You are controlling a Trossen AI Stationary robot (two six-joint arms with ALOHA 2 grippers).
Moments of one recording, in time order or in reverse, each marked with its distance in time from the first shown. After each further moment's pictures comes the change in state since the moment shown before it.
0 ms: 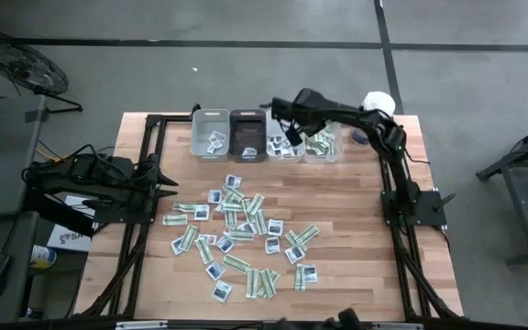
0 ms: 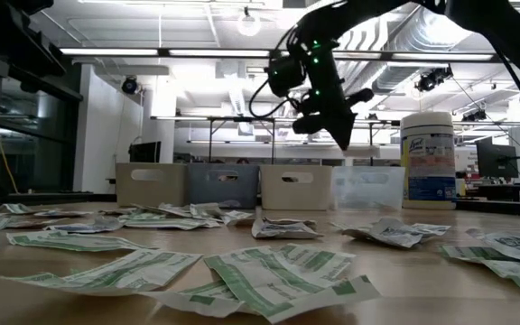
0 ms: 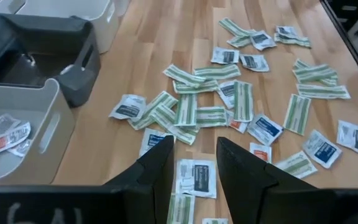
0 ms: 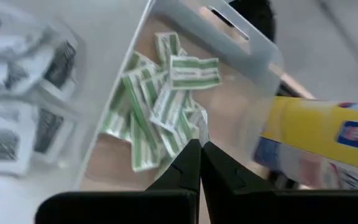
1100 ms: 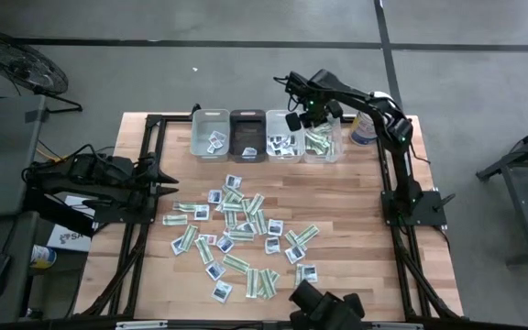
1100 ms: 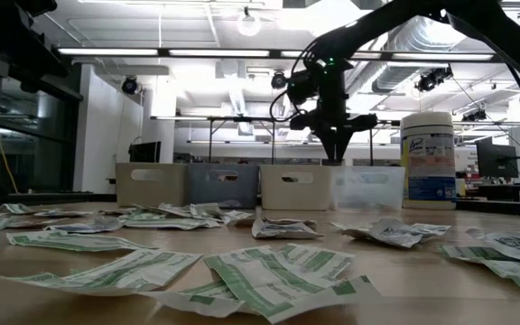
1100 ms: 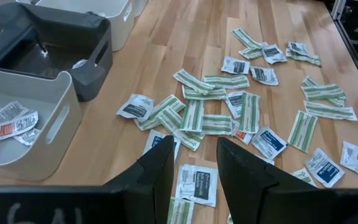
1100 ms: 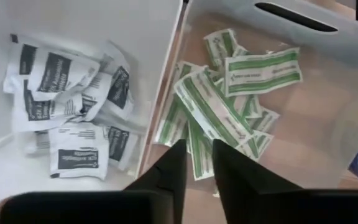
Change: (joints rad) left arm 0.000 0.000 0.000 0.011 -0.046 -0.088; right arm -0.208 0.000 0.000 0.156 -0.437 -0.072
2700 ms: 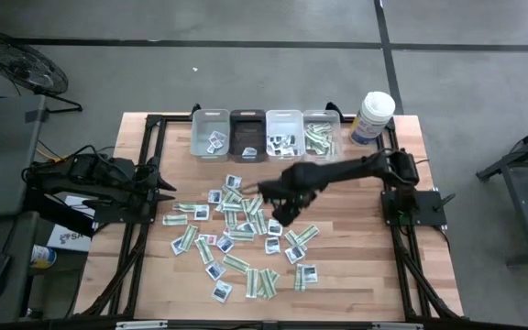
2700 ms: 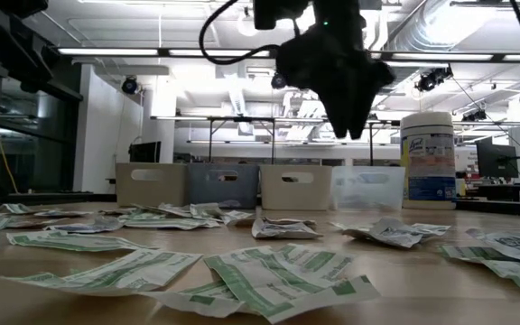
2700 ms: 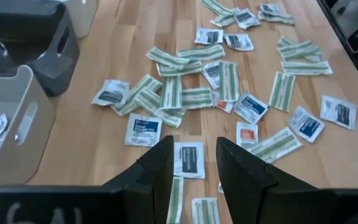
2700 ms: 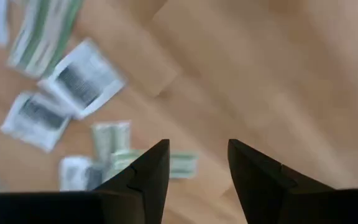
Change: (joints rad) left arm 0.000 0.000 0.000 -0.065 0.125 0.126; right arm 0.773 -0.133 -0.214 -0.005 -0.041 0.295
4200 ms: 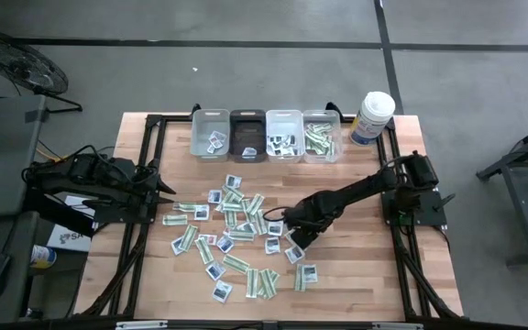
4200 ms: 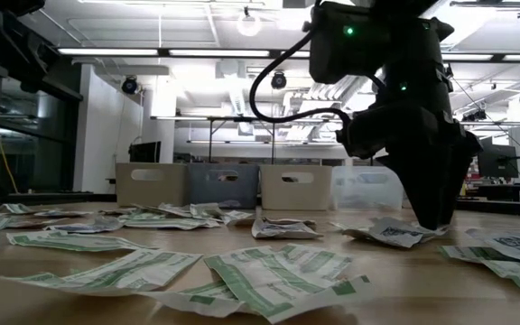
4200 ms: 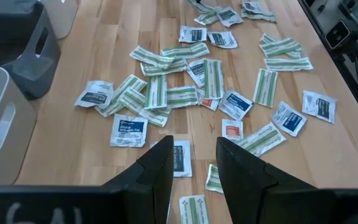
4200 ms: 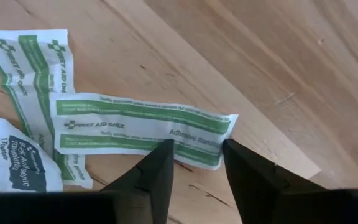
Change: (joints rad) left arm 0.000 0.000 0.000 0.000 0.060 0.007; right arm 0.152 -0.054 -0.603 0.576 -0.150 0.203
